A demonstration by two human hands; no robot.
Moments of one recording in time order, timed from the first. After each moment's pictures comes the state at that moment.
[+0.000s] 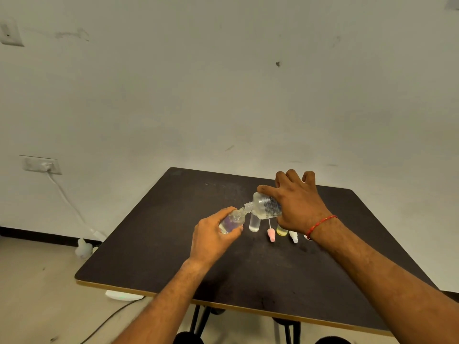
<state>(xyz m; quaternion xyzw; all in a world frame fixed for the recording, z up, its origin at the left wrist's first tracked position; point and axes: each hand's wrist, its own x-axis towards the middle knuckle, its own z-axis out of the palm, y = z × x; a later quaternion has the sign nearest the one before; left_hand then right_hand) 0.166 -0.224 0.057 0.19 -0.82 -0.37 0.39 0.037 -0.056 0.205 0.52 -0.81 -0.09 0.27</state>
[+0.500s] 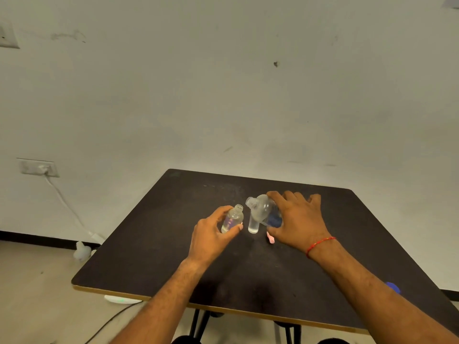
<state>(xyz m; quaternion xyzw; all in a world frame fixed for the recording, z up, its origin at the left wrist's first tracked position) 0.160 -0.232 0.059 0.18 -0.82 -0.38 0.38 0.032 -0.046 0.167 0.47 -0.86 0.05 0.20</state>
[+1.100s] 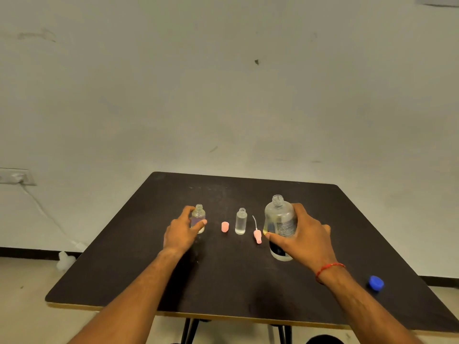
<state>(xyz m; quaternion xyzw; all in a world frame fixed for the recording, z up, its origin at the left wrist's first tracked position) 0.138 -0.296 0.038 0.33 -0.85 -0.34 0.24 0.023 0.003 0.133 0.34 -0.88 0.31 0.11</state>
